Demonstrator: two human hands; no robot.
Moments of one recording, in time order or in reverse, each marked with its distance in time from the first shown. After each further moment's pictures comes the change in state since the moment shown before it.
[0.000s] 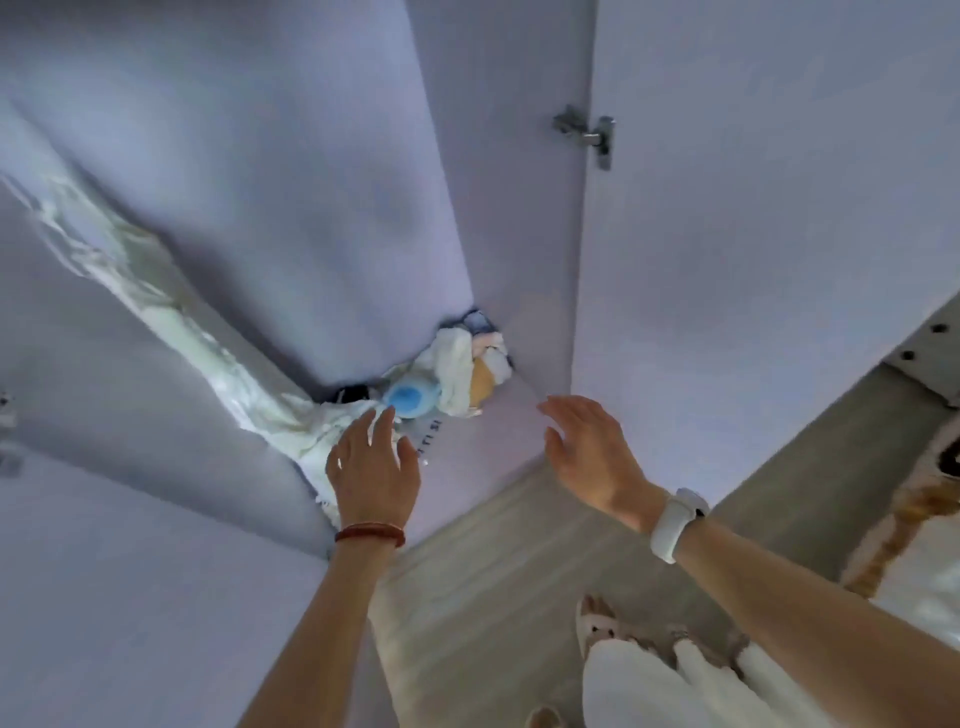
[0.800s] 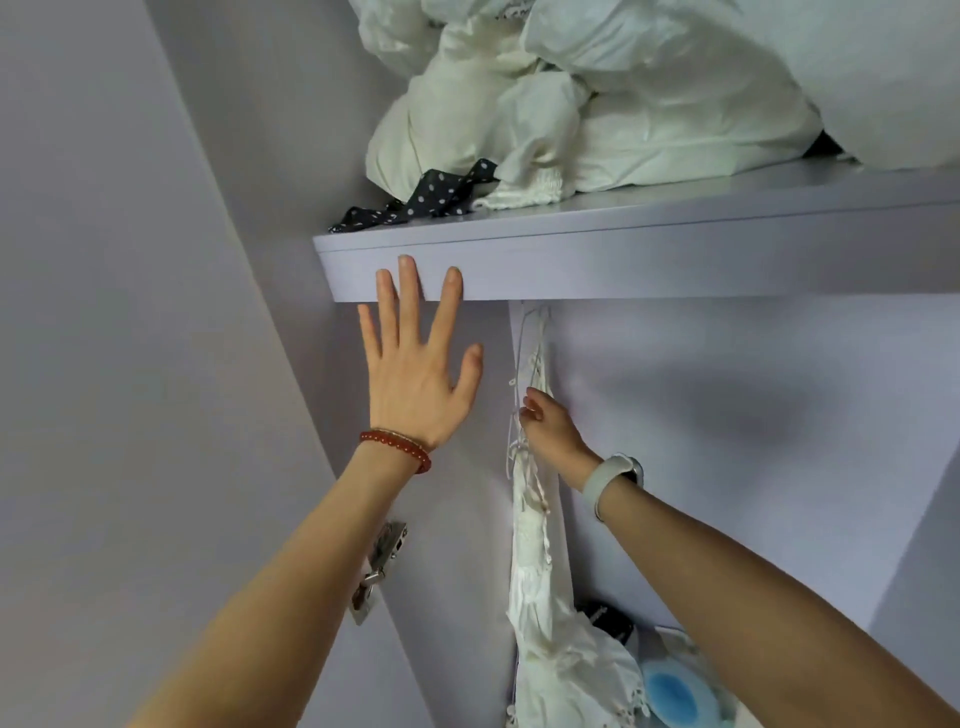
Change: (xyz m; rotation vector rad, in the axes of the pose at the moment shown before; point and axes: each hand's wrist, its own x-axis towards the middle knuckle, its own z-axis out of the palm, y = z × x) left_hand 0.267 -0.161 -0.291 0.516 0.747 -0.126; right_hand 0.369 -0.404 0.120 0.780 -0.629 -0.303
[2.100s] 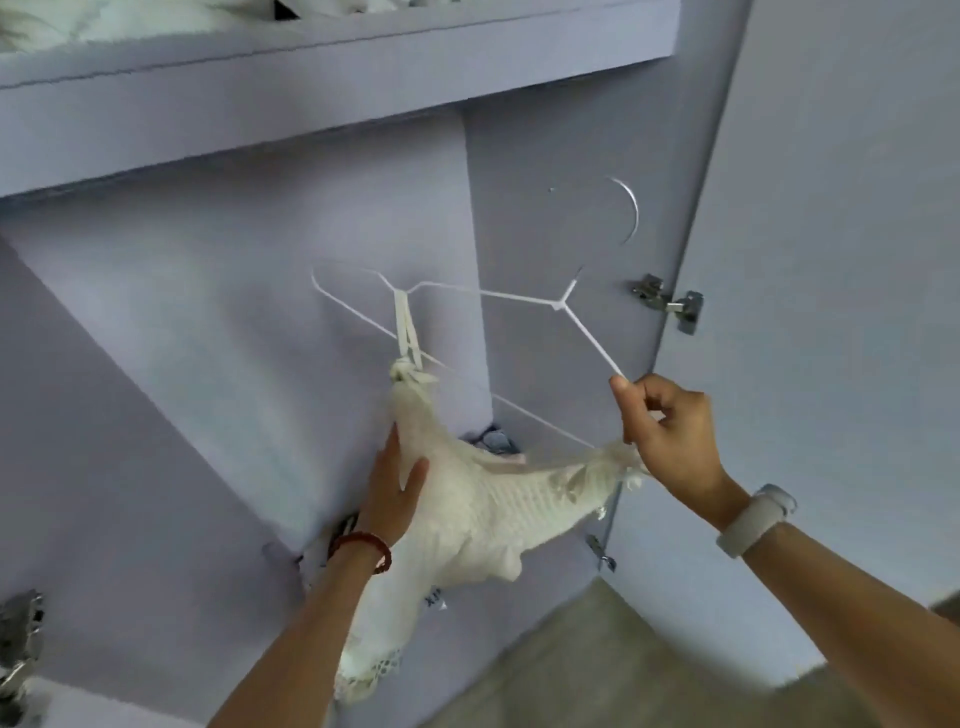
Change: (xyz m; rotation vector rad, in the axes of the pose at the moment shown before) left_hand -0.220 0.160 0.080 -1.082 -1.099 -0.046; right_hand -0.369 0.079 -0.147 -0.491 1.124 -0.160
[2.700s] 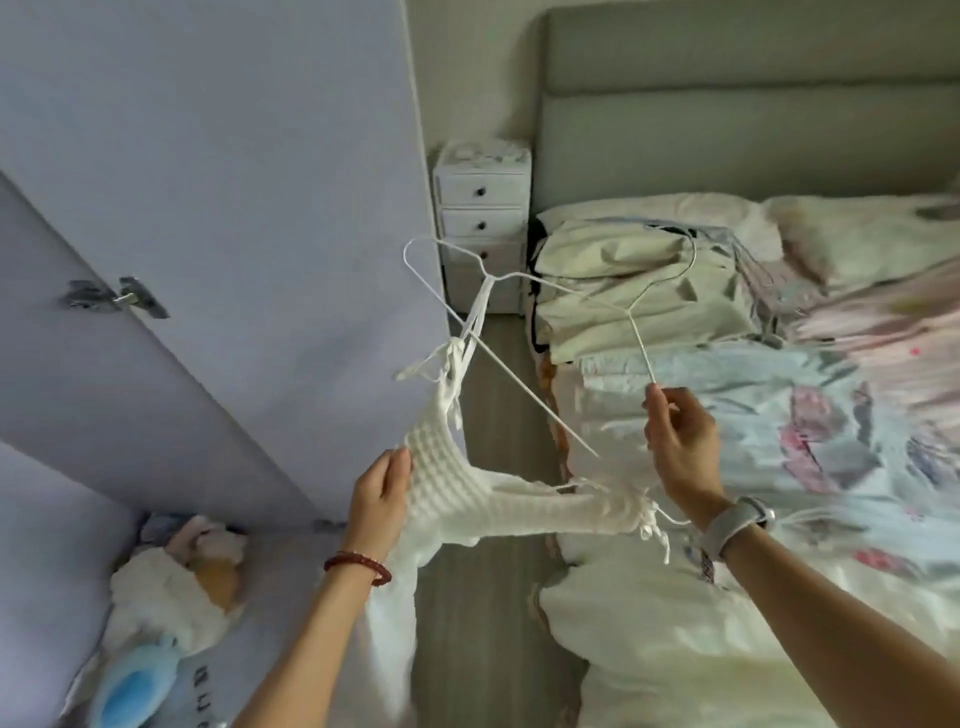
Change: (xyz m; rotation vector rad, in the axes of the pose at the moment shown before) left_hand -0.178 0.181 0.255 -0.308 -0.748 0.283; right_hand -0.298 0.010 -0.319 -0.398 0.915 0.752
